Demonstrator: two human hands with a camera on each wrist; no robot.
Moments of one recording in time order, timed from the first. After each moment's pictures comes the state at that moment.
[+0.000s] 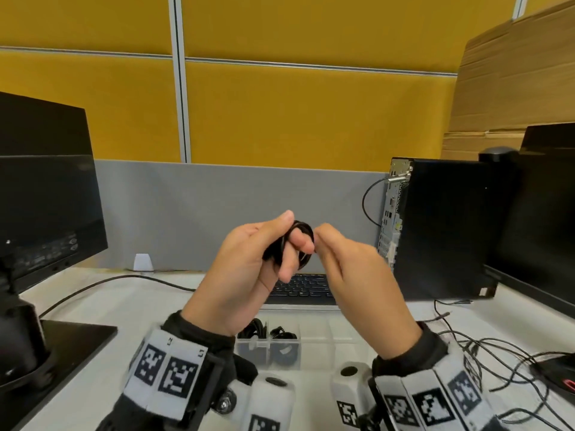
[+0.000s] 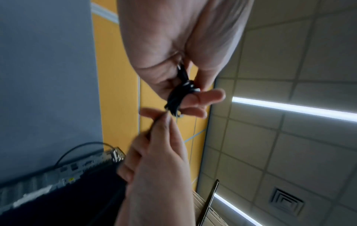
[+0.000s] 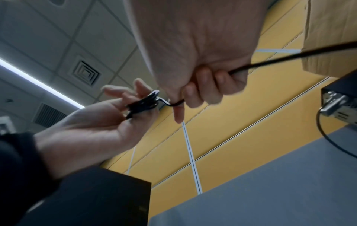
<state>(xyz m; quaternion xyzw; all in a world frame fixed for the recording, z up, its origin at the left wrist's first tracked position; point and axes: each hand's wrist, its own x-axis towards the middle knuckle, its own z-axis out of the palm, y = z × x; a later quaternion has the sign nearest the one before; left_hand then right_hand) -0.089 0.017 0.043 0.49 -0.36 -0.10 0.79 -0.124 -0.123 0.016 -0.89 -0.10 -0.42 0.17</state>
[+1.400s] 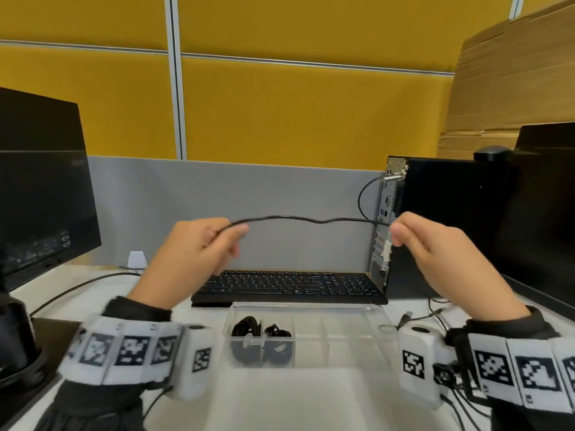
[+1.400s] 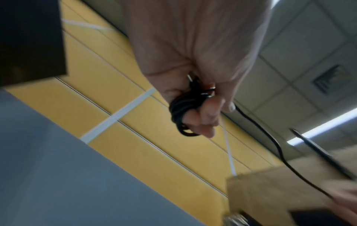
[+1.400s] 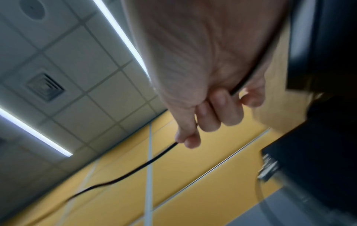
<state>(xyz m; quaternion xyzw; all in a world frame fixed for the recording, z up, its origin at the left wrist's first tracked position) -0.031 0.065 0.031 0.79 -0.37 0.22 0.44 -0.162 -0.205 0.047 -0.94 0.05 -0.32 0.12</state>
